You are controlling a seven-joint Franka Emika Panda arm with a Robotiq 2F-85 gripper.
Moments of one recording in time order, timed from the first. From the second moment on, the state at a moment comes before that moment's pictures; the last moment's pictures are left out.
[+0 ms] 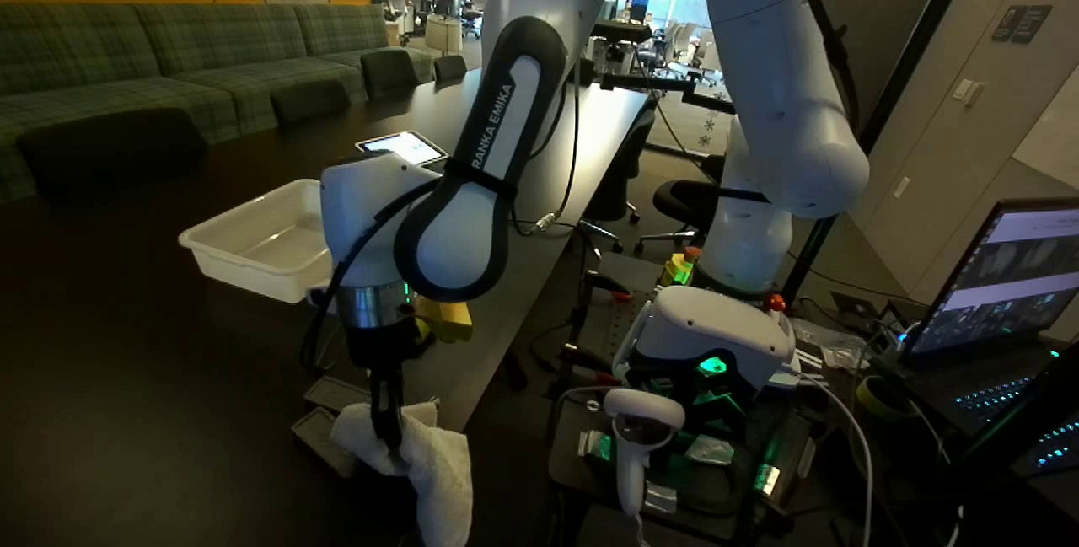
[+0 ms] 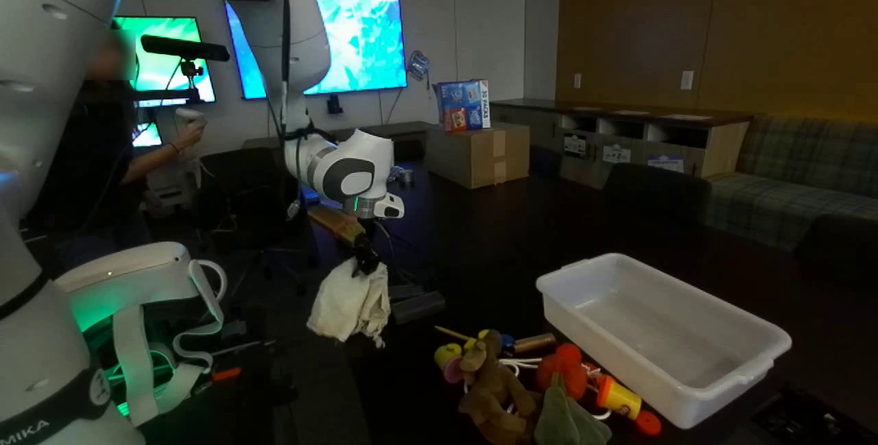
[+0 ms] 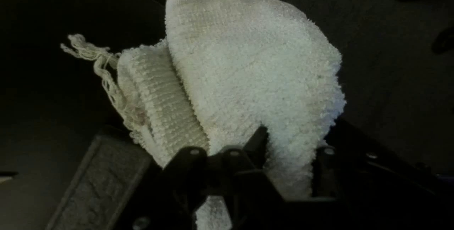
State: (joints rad) arm 0.22 0.55 0.41 -2.25 0.10 2.70 -0.07
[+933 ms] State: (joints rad) arm -0.12 0.11 0.31 -2.43 0.37 2.48 -0.55
